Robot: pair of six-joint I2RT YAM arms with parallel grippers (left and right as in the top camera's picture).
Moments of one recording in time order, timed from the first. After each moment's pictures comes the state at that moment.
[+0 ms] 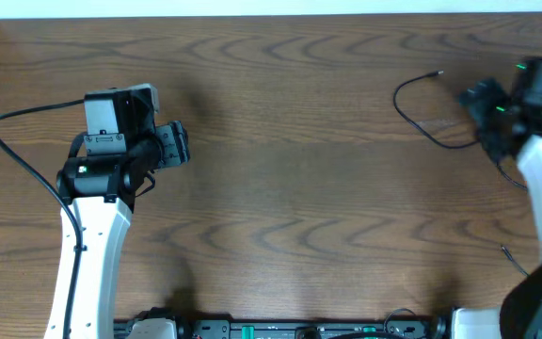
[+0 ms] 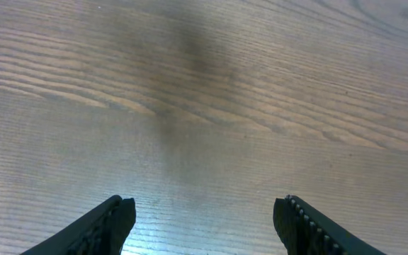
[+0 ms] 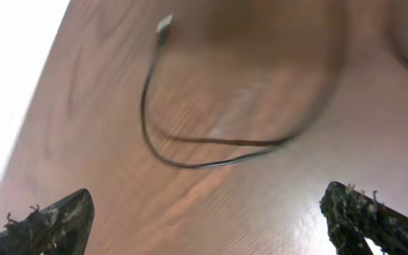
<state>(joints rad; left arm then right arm) 0.04 1.26 1.13 -0.80 0.13 -0.15 -0.15 1.59 1.25 -0.63 -0.08 0.79</state>
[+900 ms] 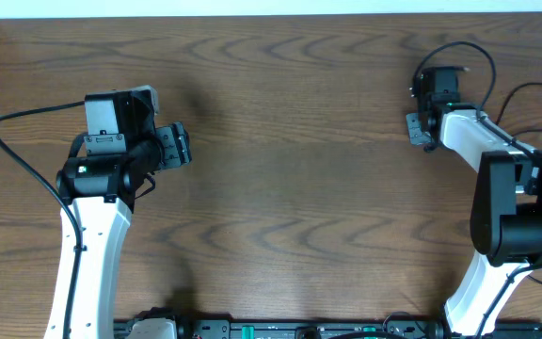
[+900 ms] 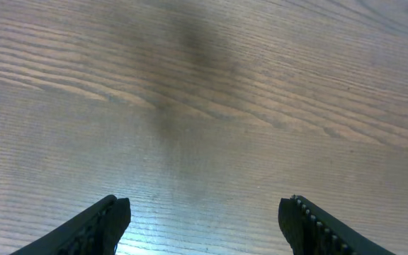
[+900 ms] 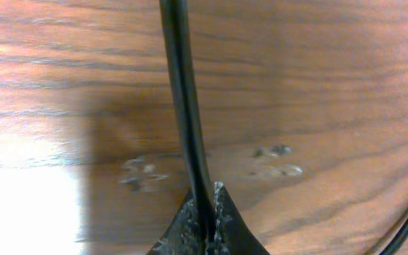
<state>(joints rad) 0.04 1.26 1.13 -0.81 0.13 -0.16 0.02 2.03 1.25 -0.37 0.27 -0.11</state>
